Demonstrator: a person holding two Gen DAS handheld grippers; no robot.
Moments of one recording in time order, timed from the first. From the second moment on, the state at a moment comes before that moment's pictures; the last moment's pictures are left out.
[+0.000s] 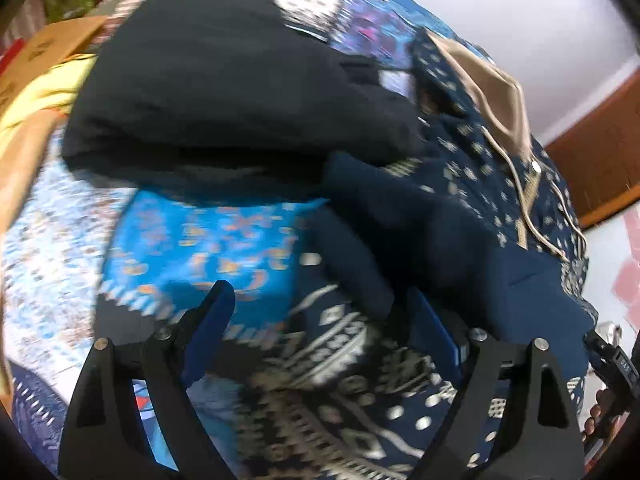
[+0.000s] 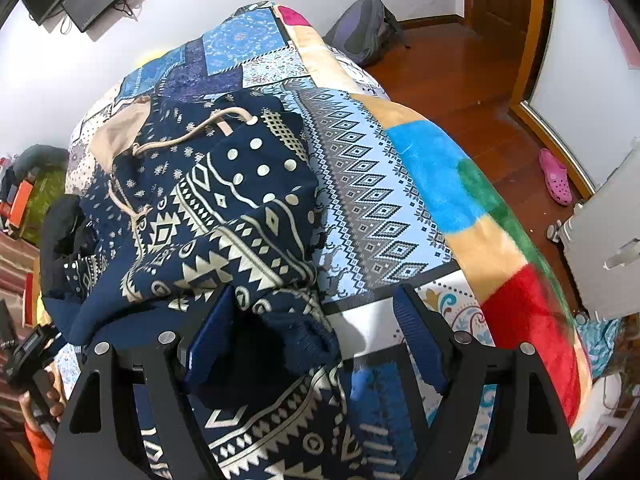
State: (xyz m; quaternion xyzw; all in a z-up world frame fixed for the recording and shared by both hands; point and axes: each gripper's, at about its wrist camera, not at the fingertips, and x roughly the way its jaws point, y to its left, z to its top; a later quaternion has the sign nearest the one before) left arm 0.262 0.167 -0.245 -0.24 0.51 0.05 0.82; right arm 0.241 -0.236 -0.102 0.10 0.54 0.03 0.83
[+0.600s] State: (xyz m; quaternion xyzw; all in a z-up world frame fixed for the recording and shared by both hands) left arm 0.246 0.128 -0.182 -0.14 0.44 0.06 0.89; right arm 0.215 -0.211 -0.074 0.01 0.52 0.06 0.85
